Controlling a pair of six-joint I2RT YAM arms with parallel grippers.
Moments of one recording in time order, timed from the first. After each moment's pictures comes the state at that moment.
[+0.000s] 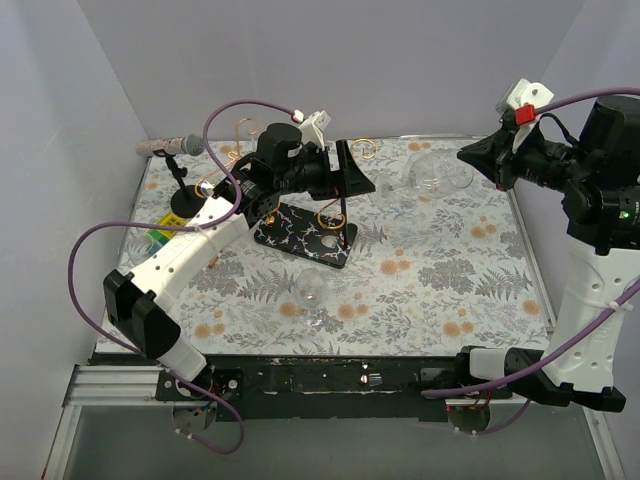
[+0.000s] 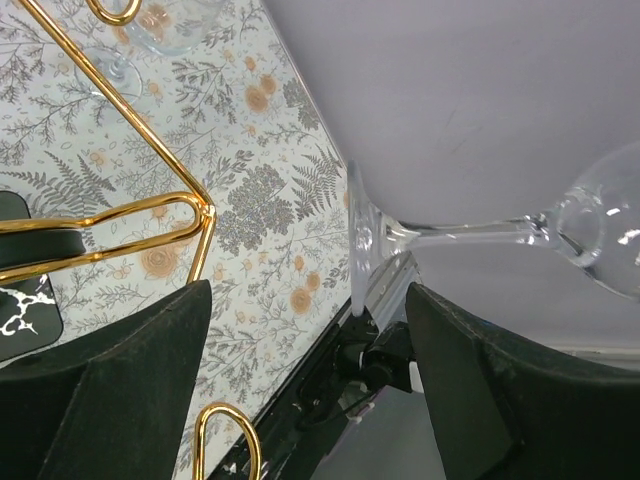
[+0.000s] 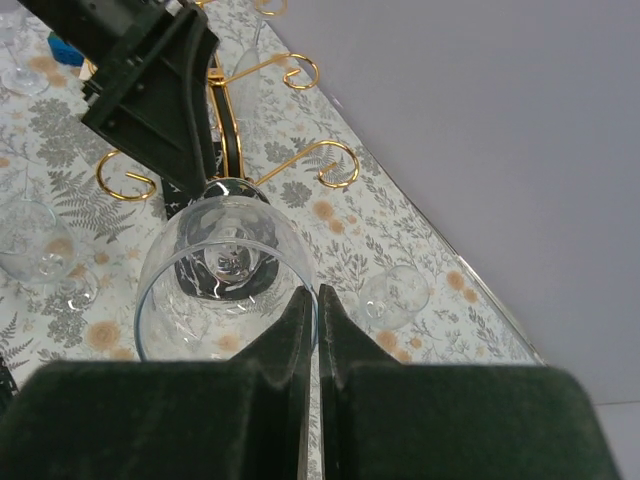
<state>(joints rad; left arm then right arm) -0.68 1.55 1.61 -0.38 0.38 -0.70 -0.05 1.27 2.08 -1.15 -0.89 -0.58</state>
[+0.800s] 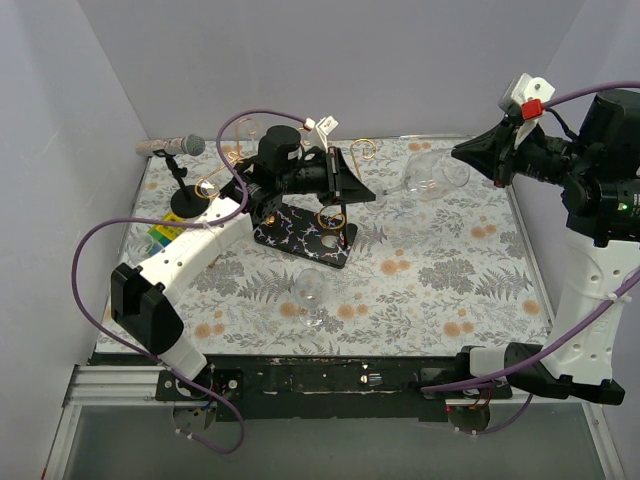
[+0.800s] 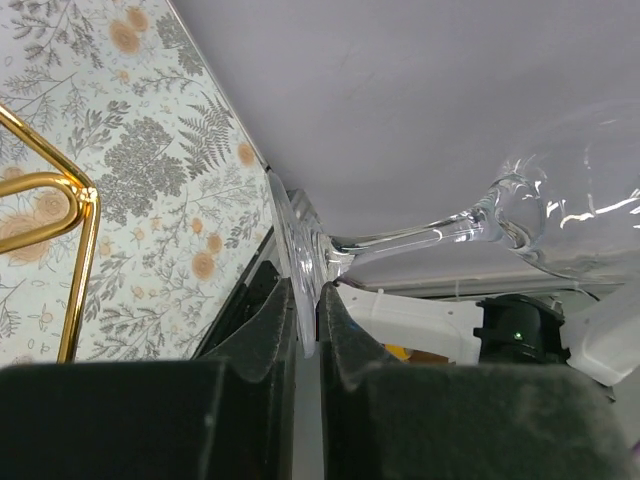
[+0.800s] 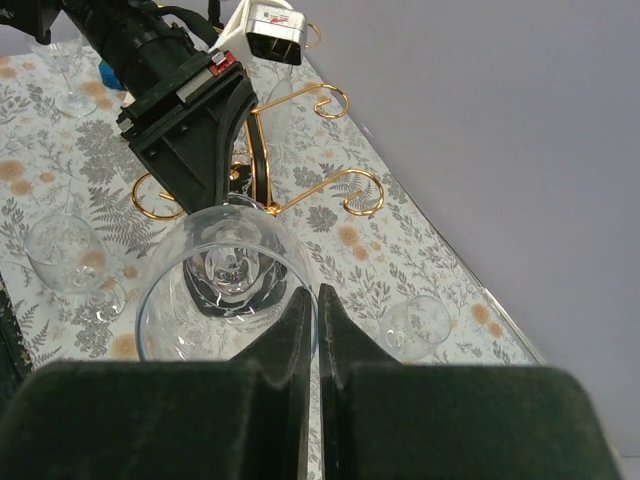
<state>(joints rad) -0.66 1.60 1.56 -0.22 0.64 -0.86 -0.05 1.30 2.11 -1.13 -1.01 -0.55</state>
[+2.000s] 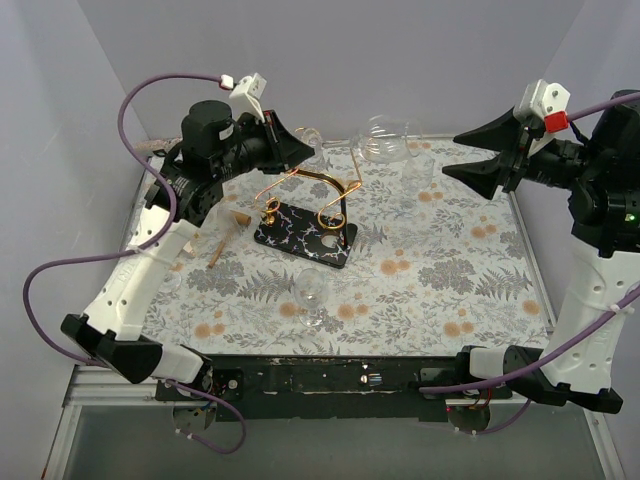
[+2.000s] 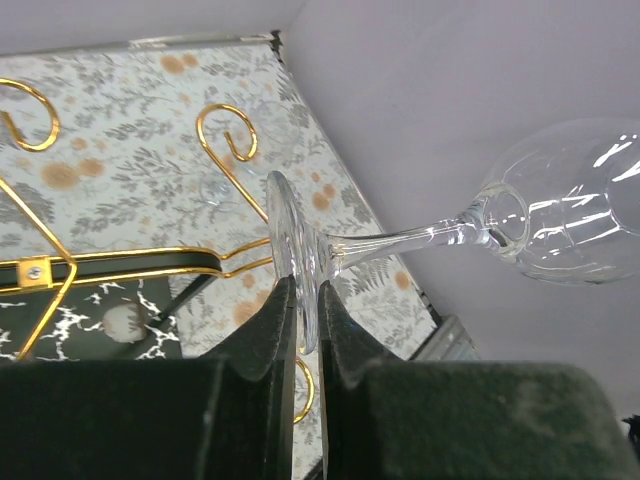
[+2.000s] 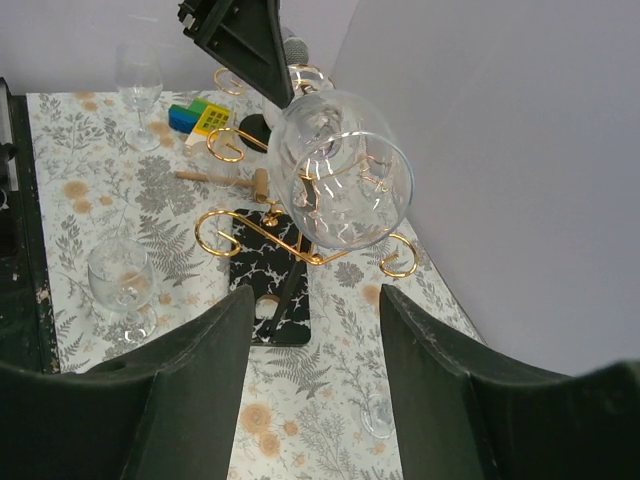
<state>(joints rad) -0.50 1.40 1.72 -0.51 0.36 -0.59 -0.08 1.28 2.13 -1.09 -1.21 -0.54</state>
